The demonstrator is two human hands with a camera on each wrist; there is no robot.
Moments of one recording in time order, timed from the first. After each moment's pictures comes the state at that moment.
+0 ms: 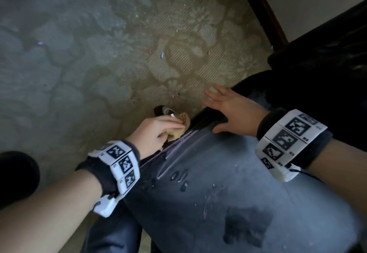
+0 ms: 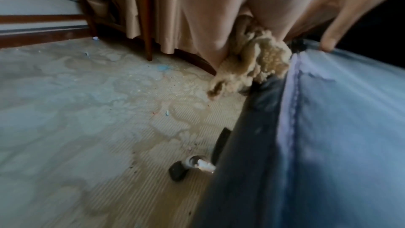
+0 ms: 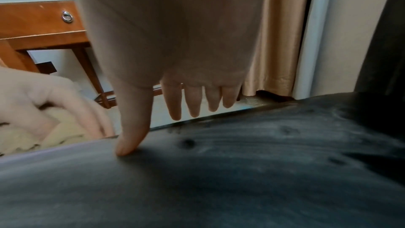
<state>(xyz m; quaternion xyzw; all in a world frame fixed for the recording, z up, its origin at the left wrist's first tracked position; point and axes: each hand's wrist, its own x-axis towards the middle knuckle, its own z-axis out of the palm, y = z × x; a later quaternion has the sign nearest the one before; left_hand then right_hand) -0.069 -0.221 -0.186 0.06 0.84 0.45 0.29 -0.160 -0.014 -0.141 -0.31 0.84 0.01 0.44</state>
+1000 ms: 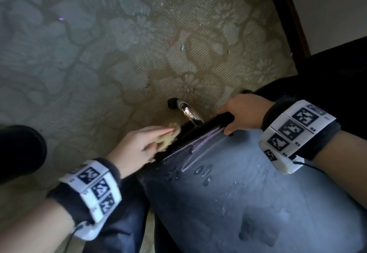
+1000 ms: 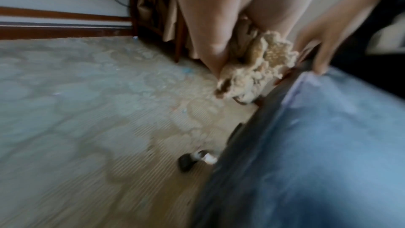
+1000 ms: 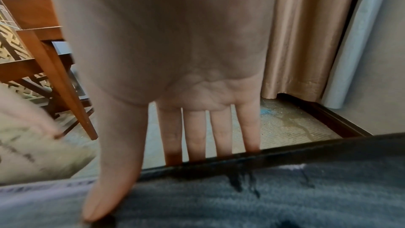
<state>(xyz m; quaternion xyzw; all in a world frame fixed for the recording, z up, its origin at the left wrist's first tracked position) -0.003 -0.289 -0.173 -0.05 0.82 0.49 0.28 -0.158 -0.079 -0.140 -0.30 0.79 0.10 0.52</state>
